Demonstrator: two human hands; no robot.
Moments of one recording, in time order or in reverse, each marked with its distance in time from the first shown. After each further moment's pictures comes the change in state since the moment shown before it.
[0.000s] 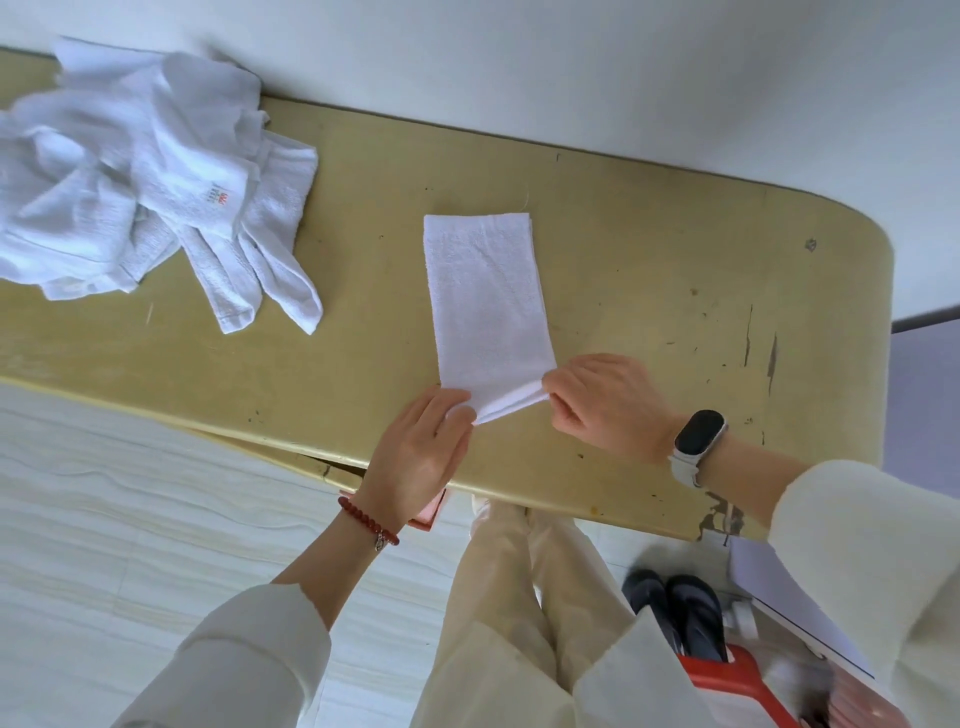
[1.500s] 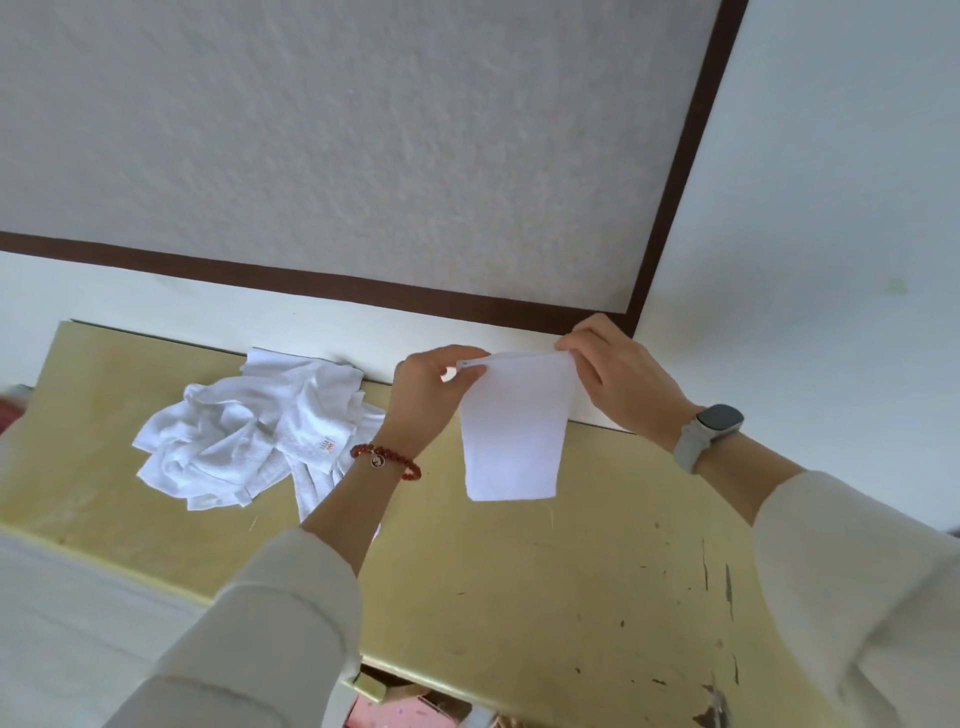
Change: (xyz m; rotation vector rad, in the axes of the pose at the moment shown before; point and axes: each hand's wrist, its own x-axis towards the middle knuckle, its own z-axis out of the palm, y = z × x) left_hand 0.239 0.016 -0.192 -0.440 0.182 -0.488; right_hand 0.133 0.039 -0.216 -0.031 0.351 0.111
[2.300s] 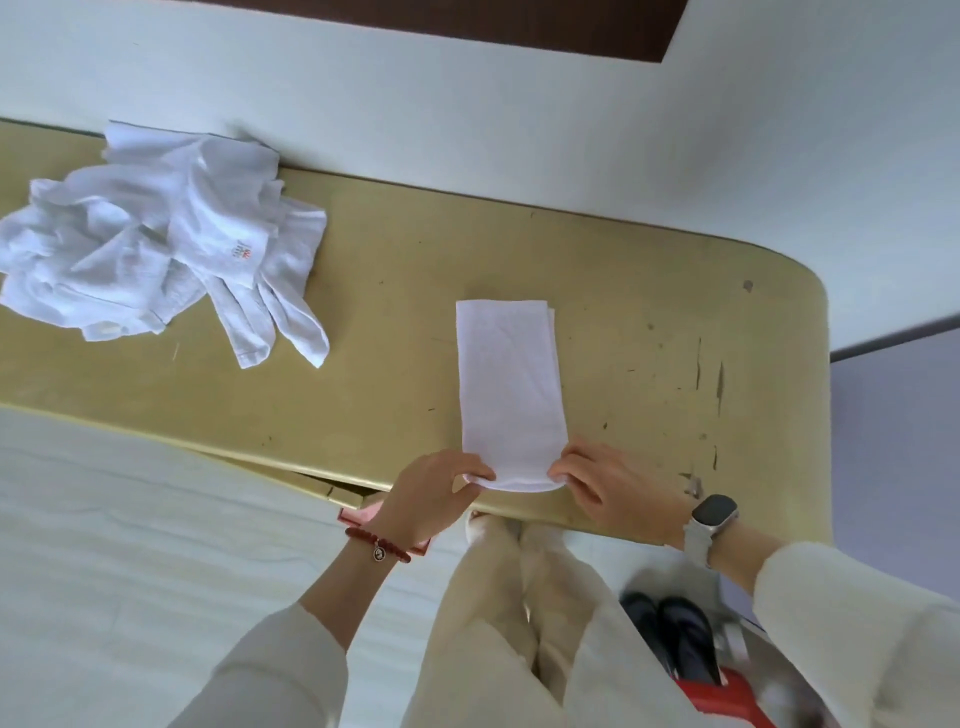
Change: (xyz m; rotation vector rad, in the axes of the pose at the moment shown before) left_hand -0.214 -0.140 0.090 0.228 -0.734 -0.305; right_hand -0.270 -0.039 0.117 0.315 -0.665 0.205
